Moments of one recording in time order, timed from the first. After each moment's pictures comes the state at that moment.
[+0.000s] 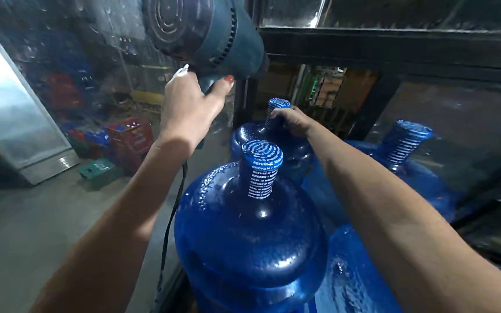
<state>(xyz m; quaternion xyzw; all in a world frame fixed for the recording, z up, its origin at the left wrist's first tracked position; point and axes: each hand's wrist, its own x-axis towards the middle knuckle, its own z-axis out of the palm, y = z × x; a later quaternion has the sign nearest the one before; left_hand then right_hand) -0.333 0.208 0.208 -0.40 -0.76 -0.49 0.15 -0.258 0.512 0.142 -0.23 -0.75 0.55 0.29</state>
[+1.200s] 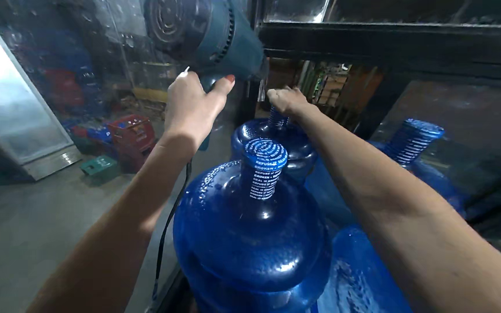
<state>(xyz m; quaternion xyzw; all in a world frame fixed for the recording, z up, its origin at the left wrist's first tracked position) -0.330 0.213 0.205 -0.36 -0.78 -0.50 0.09 -0.279 0.489 0.192 -0.28 -0.95 0.02 0.16</state>
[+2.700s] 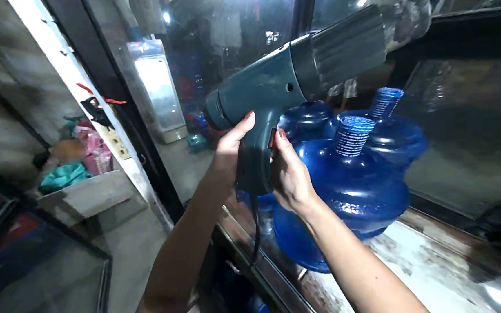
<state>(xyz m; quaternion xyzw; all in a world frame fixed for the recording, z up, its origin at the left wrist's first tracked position) 0.018 0.030 0.140 -0.43 -0.40 -0.79 -0.16 0.085 0.140 0.115 0.16 -0.59 0.76 0.21</state>
